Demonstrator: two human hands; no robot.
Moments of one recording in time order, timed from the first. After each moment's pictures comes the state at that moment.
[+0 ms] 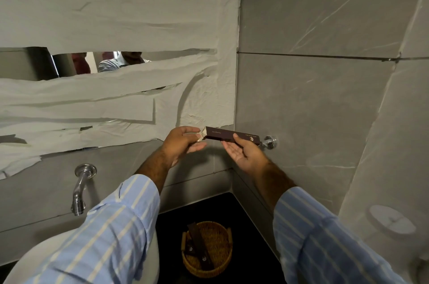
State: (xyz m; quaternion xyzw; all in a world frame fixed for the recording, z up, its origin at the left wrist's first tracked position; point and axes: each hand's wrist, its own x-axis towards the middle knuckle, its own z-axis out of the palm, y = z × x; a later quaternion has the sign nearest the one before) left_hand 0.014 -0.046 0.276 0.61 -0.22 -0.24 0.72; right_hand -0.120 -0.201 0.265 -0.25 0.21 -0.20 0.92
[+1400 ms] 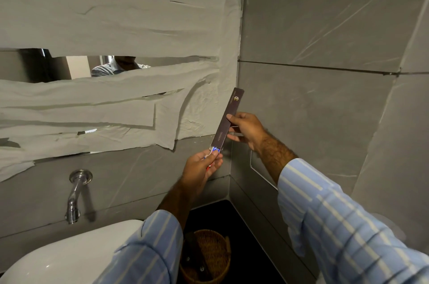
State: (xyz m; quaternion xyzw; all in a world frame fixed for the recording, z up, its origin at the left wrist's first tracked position) left_hand -0.030 -0.074 0.223 0.48 -0.20 -0.29 0.80; right_hand -0.087 -0.222 0.327 -0.66 0.18 -0.26 0.68
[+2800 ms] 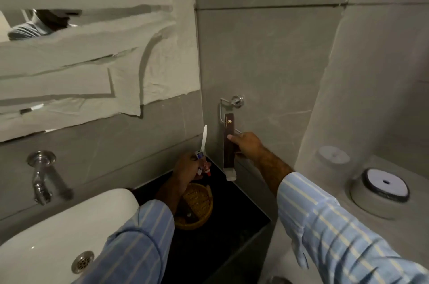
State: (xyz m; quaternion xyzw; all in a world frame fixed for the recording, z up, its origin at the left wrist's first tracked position) left_hand -0.092 -0.059 0.140 0.73 -0.20 -0.34 0.56; right_hand -0.209 -0.219 0.177 -0.69 0.39 -0.21 0.57
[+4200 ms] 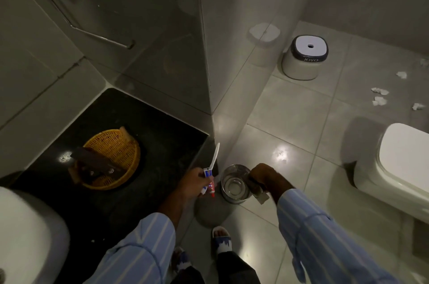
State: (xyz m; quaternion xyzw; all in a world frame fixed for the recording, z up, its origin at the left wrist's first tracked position) left_hand -0.273 -0.120 -0.128 0.76 -0.28 -0.55 0.18; right_hand -0.479 -0.216 -0.159 -0.55 0.67 0.18 0.45
